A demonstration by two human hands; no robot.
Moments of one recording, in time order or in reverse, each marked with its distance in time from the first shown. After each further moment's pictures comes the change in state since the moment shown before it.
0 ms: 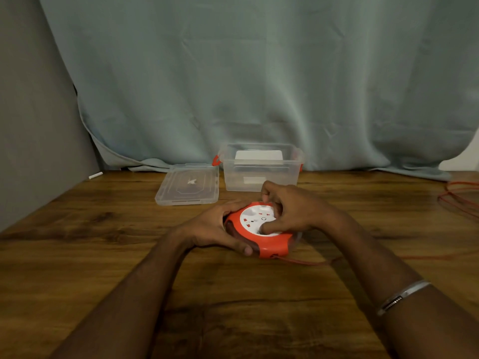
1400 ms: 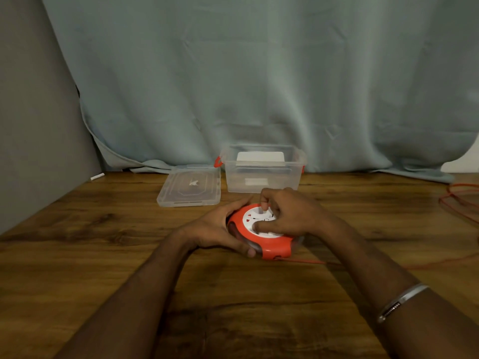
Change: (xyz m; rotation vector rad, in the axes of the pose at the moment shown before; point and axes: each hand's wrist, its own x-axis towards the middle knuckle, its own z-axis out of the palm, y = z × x) left_hand -0.001 0.002 -0.002 -0.049 -0.020 -0.020; right_hand 0.005 -0.011 0.008 -0.050 0.043 0.006
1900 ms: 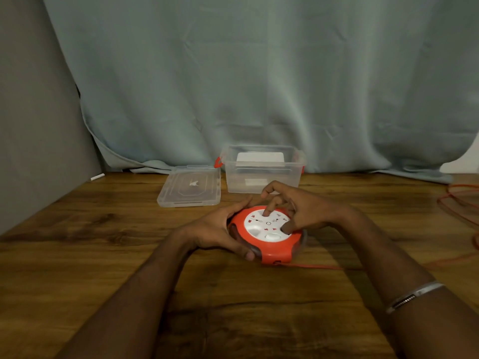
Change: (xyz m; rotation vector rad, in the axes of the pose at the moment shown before) left_hand 0.000 0.002 0.000 0.028 -0.041 -0.018; right_hand -0.001 0.032 -0.017 0.380 -0.273 -0.057
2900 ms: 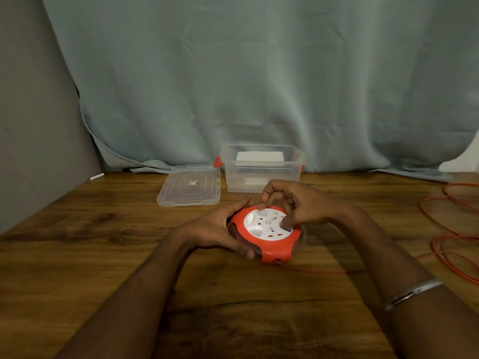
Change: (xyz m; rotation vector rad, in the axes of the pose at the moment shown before) left_hand -0.001 0.001 0.000 0.020 -0.006 -0.017; right_hand 0.000 0.000 -0.001 0.058 0.064 -0.046
